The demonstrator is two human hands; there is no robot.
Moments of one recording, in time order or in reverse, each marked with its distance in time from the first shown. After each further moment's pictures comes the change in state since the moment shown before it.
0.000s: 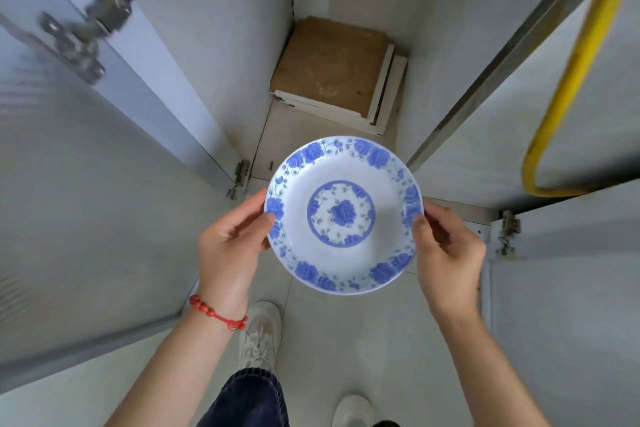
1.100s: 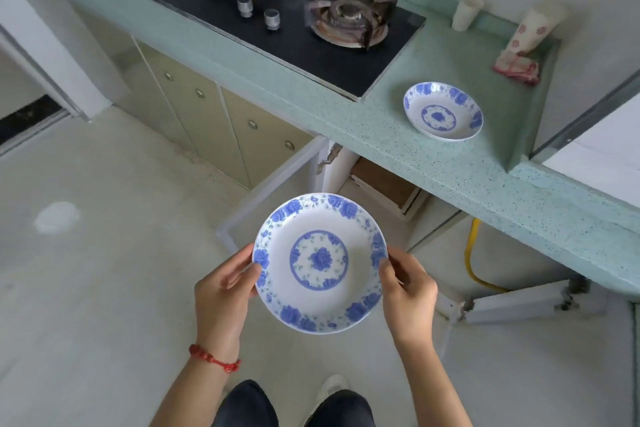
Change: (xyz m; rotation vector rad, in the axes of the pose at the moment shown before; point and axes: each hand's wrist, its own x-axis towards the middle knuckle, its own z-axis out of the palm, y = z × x) left_hand -0.303 0.294 -0.154 -0.104 0.369 0.087; right_hand -0.216 -0.363 -0.046 -0.061 -0.380 -0.070
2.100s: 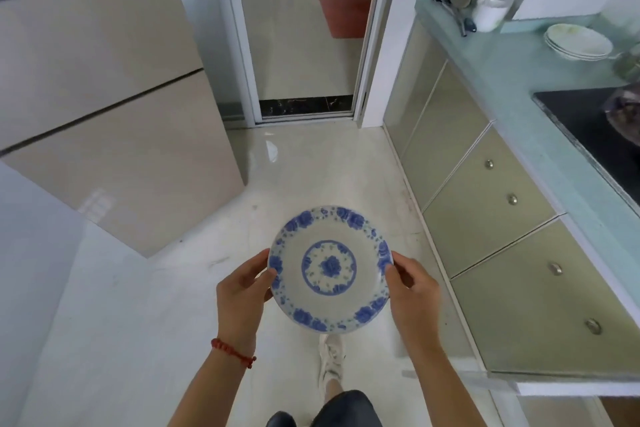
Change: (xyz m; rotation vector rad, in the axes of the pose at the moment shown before) left_hand 0.027 0.064 -0.426 -0.258 0.841 -0.044; right_hand -0.145 -0.138 0.448 -0.117 -0.804 -0.275
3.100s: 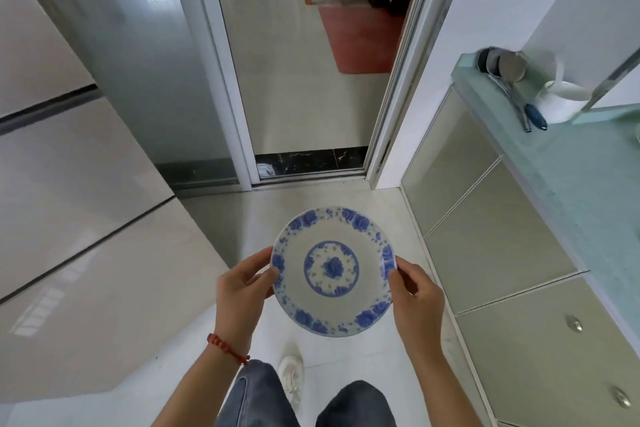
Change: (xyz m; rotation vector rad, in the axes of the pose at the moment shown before) left_hand 0.434 0.156 0.131 0.097 -0.089 0.101; right_hand 0.415 -0.100 0.196 -0.011 0.038 -0.041
